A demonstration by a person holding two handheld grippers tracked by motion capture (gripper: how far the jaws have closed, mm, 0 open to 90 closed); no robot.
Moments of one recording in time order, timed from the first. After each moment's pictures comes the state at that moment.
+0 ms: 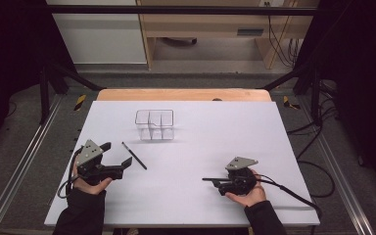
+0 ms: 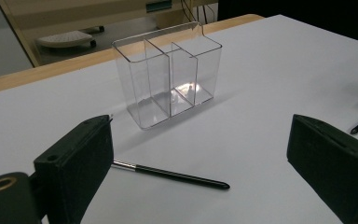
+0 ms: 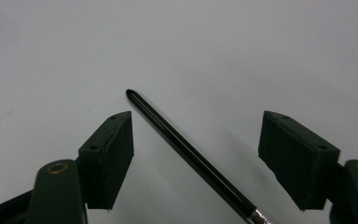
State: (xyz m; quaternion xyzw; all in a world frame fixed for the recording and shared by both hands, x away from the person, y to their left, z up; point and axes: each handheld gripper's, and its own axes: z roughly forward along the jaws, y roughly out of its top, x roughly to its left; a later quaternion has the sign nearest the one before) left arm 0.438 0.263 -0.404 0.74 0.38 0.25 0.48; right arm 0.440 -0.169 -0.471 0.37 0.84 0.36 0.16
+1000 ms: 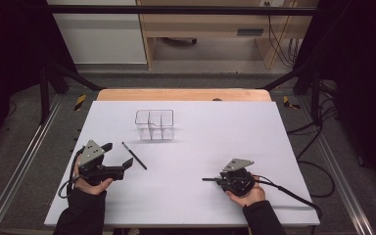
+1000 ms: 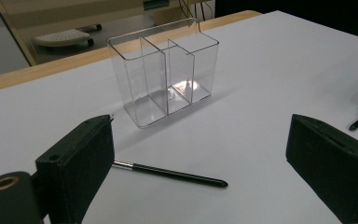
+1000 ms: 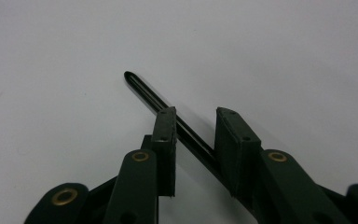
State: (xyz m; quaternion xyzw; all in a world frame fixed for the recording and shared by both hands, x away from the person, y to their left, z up) left arm 0.438 0.261 -0.405 0.75 0.38 0.25 0.48; right arm 0.440 -0.167 -0.476 0.36 0.86 0.33 0.15
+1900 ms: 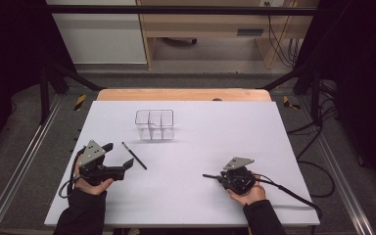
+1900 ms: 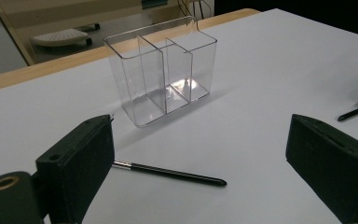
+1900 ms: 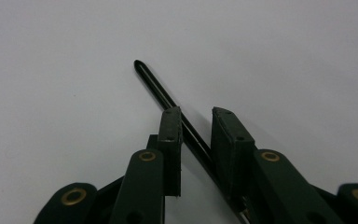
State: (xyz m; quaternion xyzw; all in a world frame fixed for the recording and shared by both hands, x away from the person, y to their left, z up) left arm 0.439 0.260 -0.406 0.75 0.38 0.25 0.48; right arm 0.444 -0.168 -0.475 0.37 0.86 0.33 0.15
